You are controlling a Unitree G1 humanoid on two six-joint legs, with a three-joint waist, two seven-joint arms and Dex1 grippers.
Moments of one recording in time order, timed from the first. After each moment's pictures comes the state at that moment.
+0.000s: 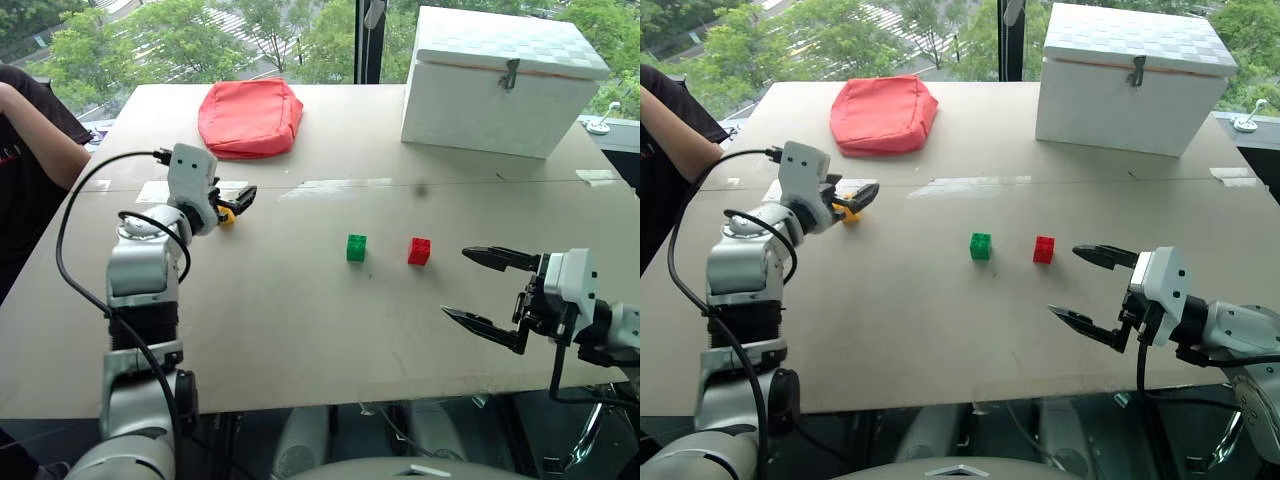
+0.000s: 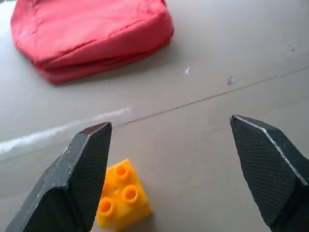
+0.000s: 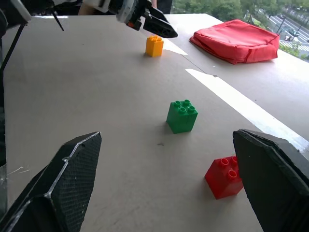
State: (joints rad) left arm -0.53 0.43 0.29 0.00 -0.03 0.78 -0.41; right arm 0.10 -0.74 -0.22 -0.64 0.59 0.33 0.93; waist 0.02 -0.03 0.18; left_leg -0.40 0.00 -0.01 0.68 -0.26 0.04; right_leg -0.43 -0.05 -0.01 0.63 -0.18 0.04
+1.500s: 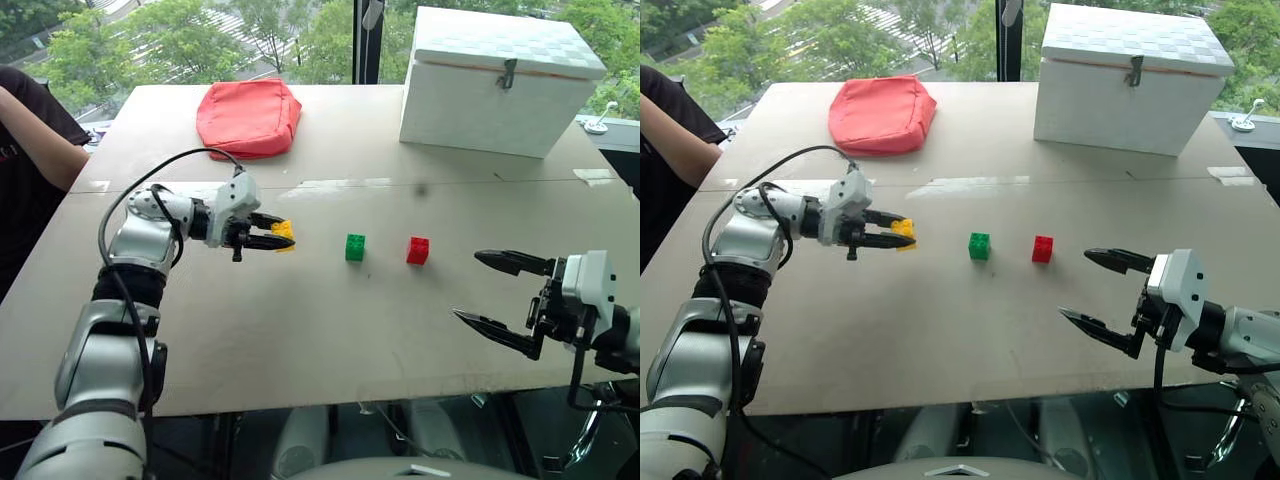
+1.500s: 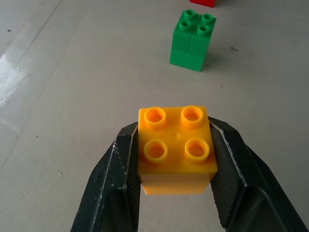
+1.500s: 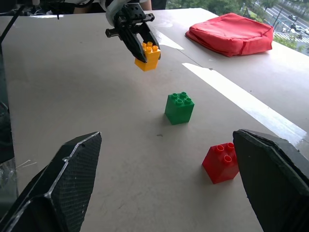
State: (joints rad) left arm -0.85 0.73 -0.15 0.74 -0.14 0.00 -1.53; right arm 0.20 -0.77 -0.32 -0.68 0.65 0.34 0.92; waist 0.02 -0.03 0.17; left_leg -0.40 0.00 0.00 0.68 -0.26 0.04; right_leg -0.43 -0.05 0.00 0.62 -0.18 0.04
